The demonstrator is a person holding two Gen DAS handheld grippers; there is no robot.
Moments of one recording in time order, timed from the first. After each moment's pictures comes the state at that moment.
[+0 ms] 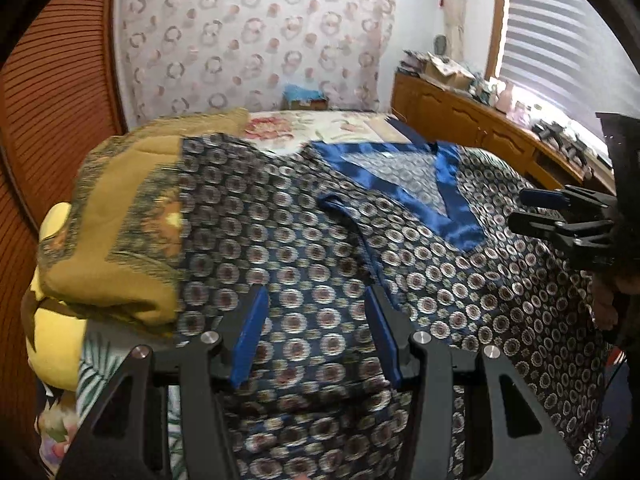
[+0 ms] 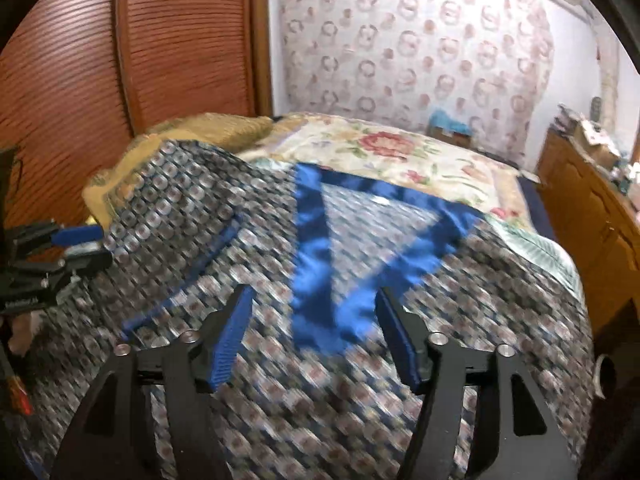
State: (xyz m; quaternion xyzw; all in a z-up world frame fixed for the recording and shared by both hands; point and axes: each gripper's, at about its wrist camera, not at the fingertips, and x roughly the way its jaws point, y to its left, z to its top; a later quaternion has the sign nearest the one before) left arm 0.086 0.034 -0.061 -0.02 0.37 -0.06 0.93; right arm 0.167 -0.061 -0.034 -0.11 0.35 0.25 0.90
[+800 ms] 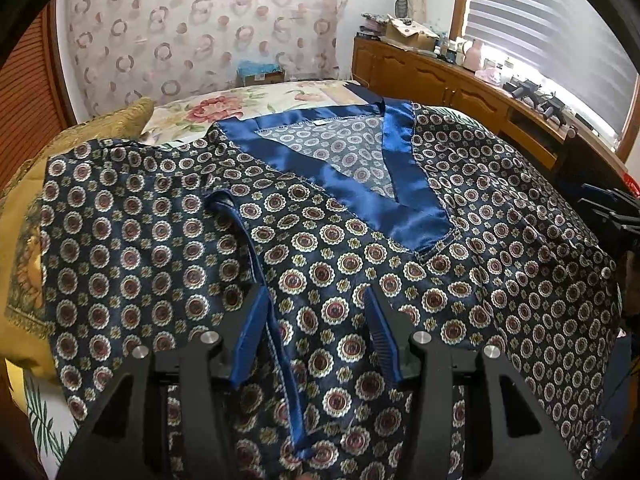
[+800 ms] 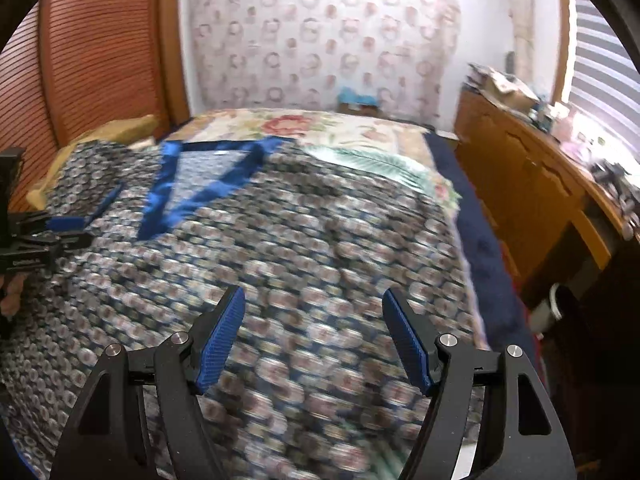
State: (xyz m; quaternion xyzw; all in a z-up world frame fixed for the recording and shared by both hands) left arm 0.135 -0.030 -0.077 0.02 0.41 -0.13 0.90; right arm 0.129 -0.240 -0.036 -0.06 0.36 0.11 0.92
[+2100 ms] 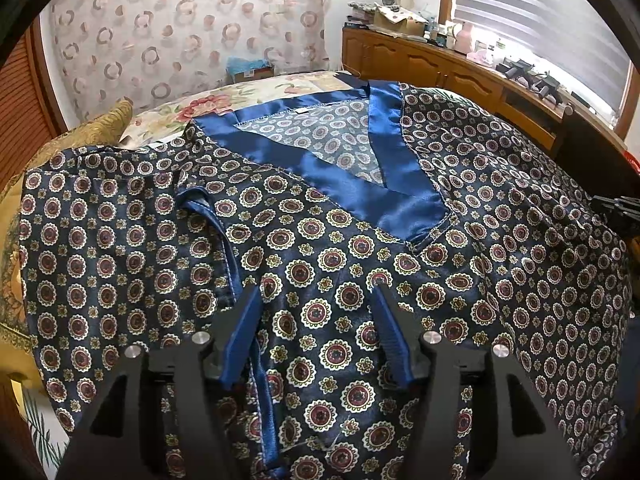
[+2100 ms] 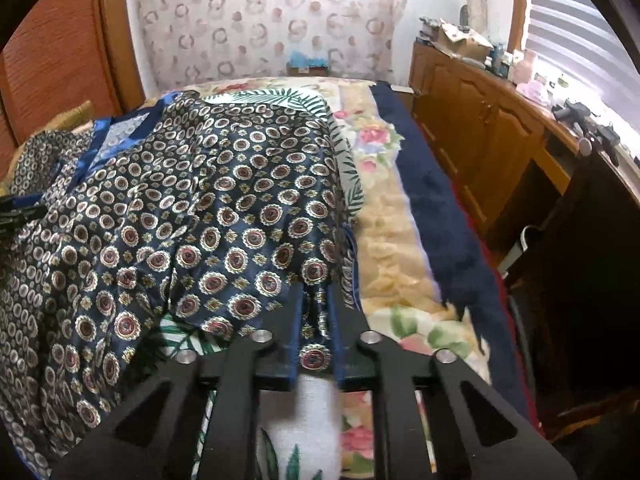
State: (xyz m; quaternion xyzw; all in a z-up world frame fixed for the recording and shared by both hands) left arm 0.143 -0.049 -0.089 0.05 0.42 -0.13 0.90; right arm 0.107 -0.338 -0.065 -0.04 0.42 0.06 0.91
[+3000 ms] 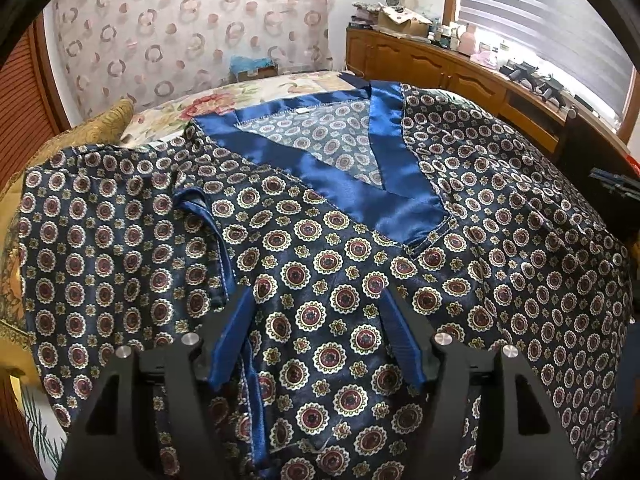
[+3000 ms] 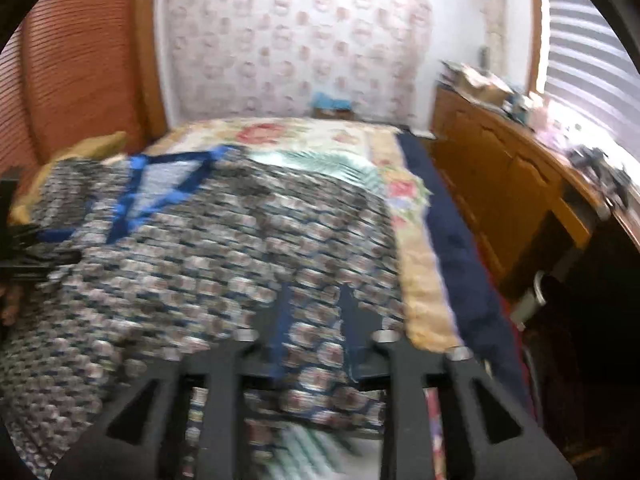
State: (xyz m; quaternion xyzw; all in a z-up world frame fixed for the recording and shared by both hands) left arm 0.141 -0.051 -0.087 0.05 0.41 -0.12 0.90; right arm 0.127 -0.295 -0.038 -0.03 0.37 0.07 0.93
